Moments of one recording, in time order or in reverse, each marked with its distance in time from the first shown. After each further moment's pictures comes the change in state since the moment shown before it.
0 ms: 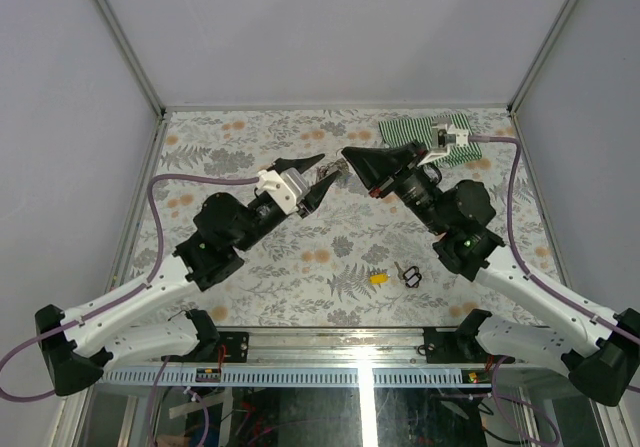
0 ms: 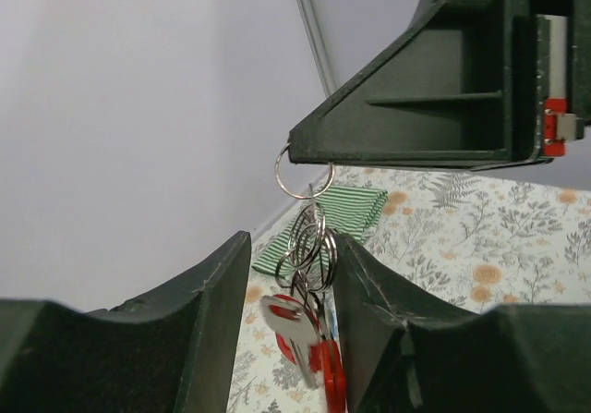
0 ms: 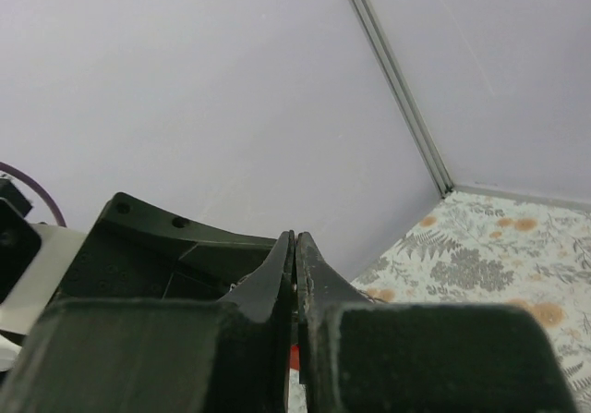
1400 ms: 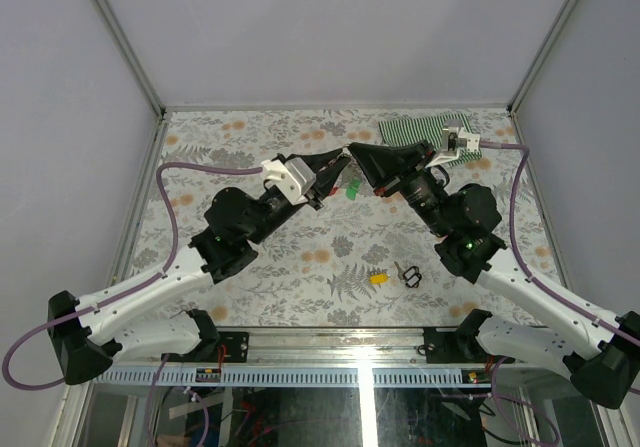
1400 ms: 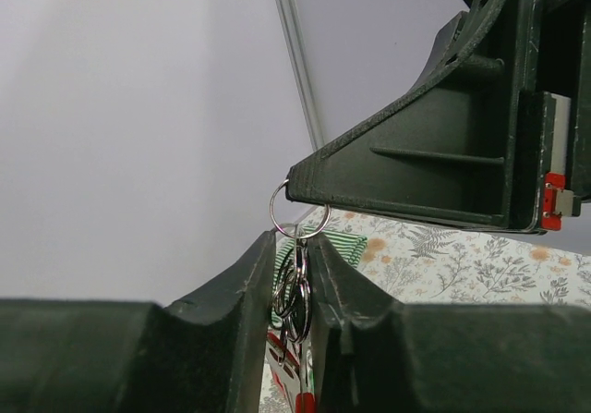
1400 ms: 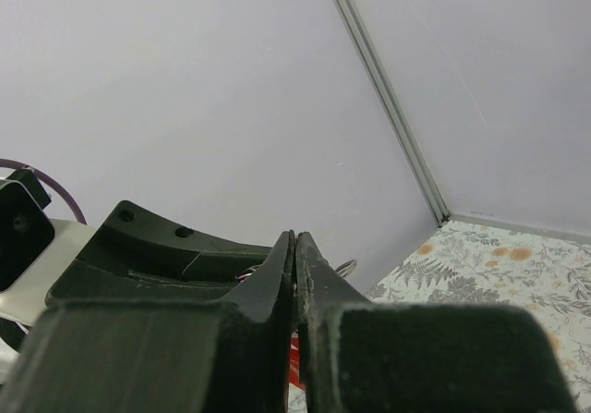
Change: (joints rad) left arm -0.006 0.102 0.047 0.158 -0.008 -0.066; right arm 0.000 -0.023 -0.021 0.079 0.027 -0.019
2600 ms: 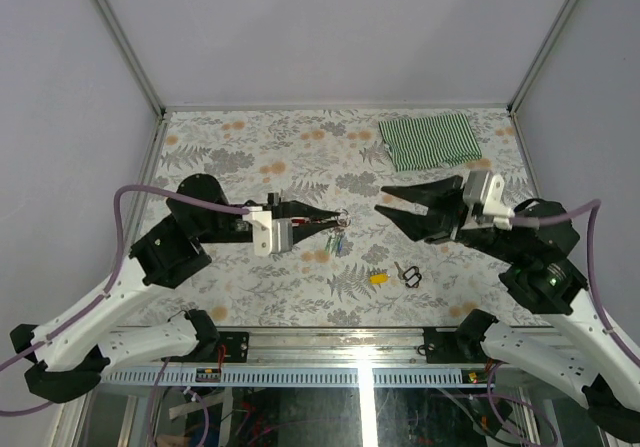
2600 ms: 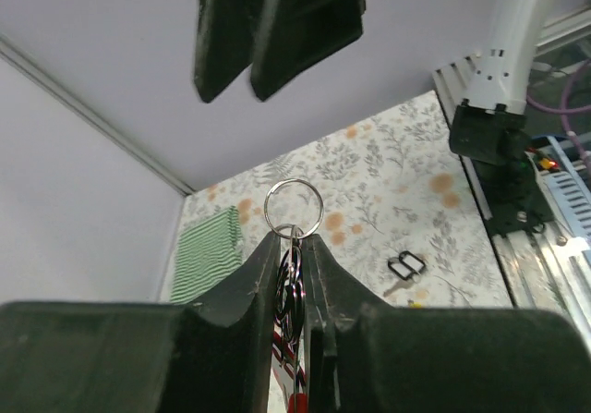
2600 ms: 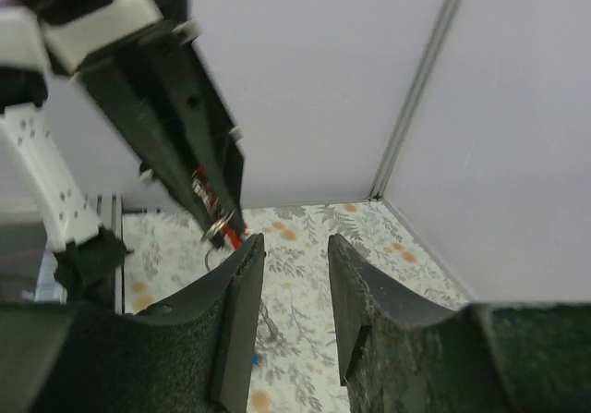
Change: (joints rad) left arm 0.021 -0.148 0.216 -0.686 0.615 0.262; right arm 0.000 -0.267 0.200 -0.637 -0.382 -0.613
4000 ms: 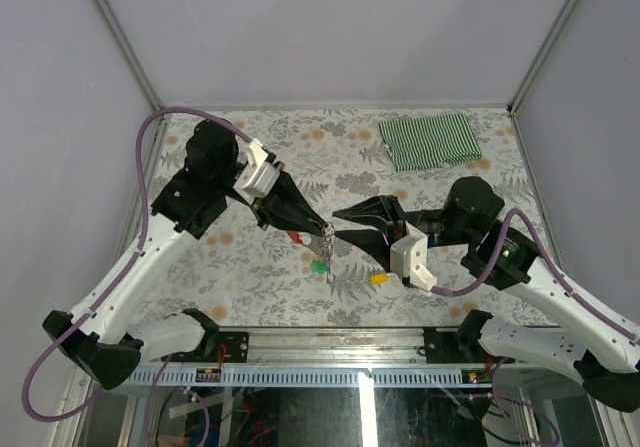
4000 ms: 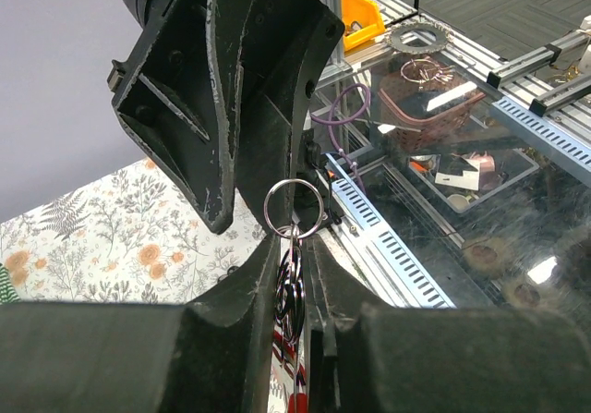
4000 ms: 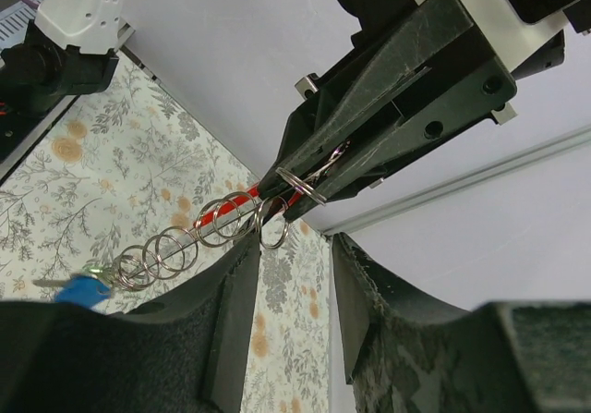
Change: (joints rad) left arm 0.369 0.232 0.143 -0.078 0.901 -0.237; right arm 0.095 0.187 0.011 -0.148 -0.370 -0.911
